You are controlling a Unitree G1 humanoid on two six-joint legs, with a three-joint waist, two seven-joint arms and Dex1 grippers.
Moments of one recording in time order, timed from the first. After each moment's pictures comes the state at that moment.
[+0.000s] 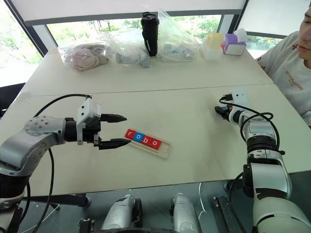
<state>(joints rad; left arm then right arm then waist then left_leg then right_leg) -0.36 0.81 -0.02 -0.39 -0.56 0.66 -1.02 -0.79 -0.60 -0.13 0.87 0.13 0.39 0.50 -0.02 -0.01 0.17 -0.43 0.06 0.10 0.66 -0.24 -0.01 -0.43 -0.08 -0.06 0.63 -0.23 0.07</state>
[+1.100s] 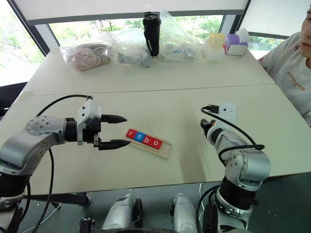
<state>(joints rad) -0.37 0.81 -0.05 -0.35 -0.54 0.64 -1.06 -0.40 -0.04 -0.39 -0.61 0.24 1.47 -0.07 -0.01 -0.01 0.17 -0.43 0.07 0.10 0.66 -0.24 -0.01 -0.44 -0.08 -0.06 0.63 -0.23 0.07</state>
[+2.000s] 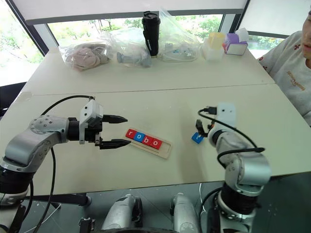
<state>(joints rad) -0.39 0.79 -0.07 -0.29 -0.51 0.60 -1.08 -0.39 -0.22 -0.33 -0.66 0.22 1.43 0.11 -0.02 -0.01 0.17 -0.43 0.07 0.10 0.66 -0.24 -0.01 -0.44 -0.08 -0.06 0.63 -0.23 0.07</state>
